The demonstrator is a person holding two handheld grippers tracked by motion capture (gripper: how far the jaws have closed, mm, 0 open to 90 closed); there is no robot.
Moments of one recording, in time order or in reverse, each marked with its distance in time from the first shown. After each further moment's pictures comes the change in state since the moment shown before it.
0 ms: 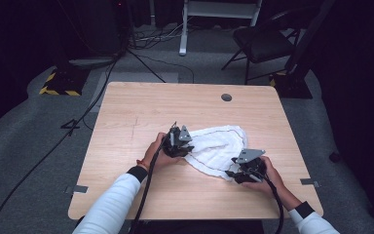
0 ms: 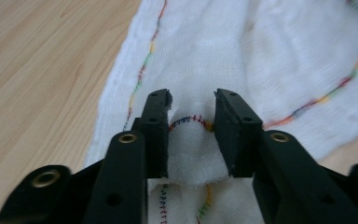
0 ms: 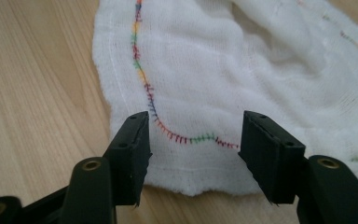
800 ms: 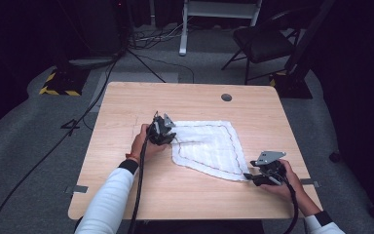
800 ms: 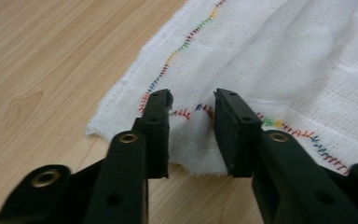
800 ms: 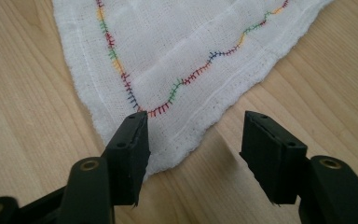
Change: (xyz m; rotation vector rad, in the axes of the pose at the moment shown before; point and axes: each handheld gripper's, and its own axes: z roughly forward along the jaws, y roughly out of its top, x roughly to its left) left arm 0.047 -0.024 -0.015 0.004 0.143 -0.150; right arm -0.023 -0.041 -0.033 0.052 -0.047 0.054
